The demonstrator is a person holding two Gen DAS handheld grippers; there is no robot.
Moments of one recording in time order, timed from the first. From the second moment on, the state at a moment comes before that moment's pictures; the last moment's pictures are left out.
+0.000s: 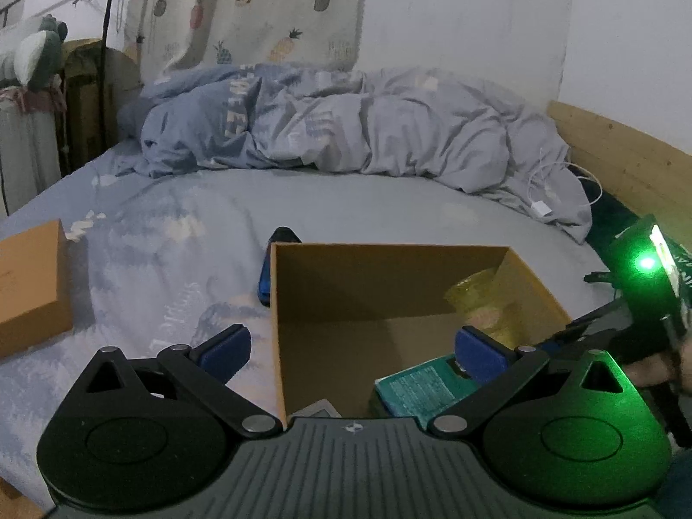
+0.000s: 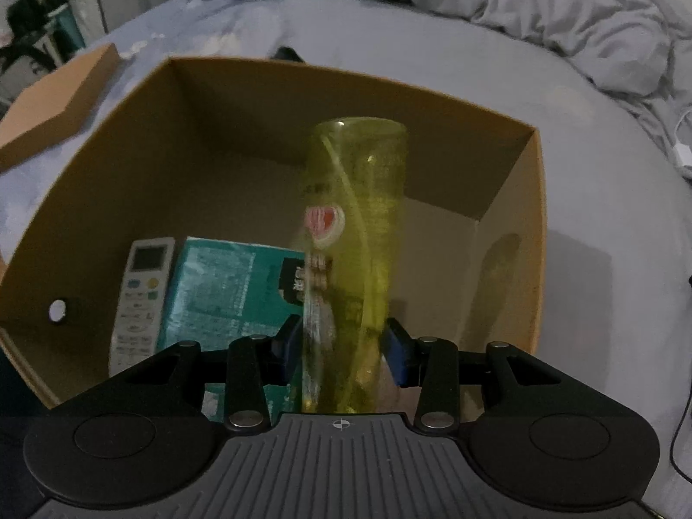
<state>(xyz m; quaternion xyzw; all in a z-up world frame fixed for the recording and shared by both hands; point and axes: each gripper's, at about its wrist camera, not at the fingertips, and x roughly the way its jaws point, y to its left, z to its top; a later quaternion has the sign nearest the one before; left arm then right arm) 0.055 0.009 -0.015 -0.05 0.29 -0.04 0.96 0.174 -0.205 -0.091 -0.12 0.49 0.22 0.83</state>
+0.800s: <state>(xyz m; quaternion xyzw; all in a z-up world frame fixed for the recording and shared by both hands) 0.050 0.010 -0.012 -0.05 0.28 -0.04 0.96 0.132 -0.222 -0.064 -0.08 0.44 0.21 0.87</state>
